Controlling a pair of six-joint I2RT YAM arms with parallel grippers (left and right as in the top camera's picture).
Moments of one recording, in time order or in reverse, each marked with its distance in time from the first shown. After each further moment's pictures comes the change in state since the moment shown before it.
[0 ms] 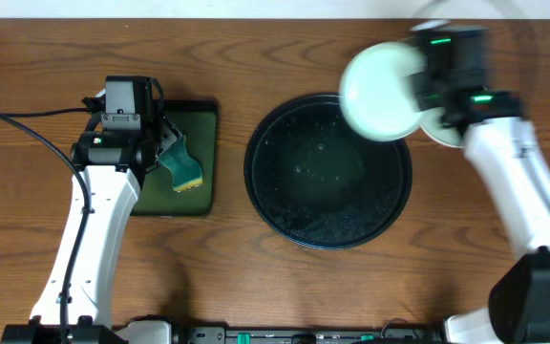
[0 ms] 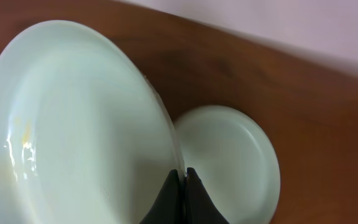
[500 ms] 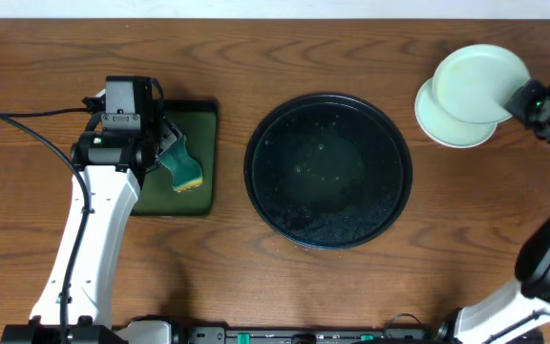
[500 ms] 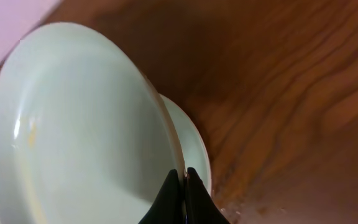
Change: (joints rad) left arm 0.000 0.000 0.000 0.000 0.000 0.000; right arm -0.426 0.230 0.000 0.076 -0.206 0.526
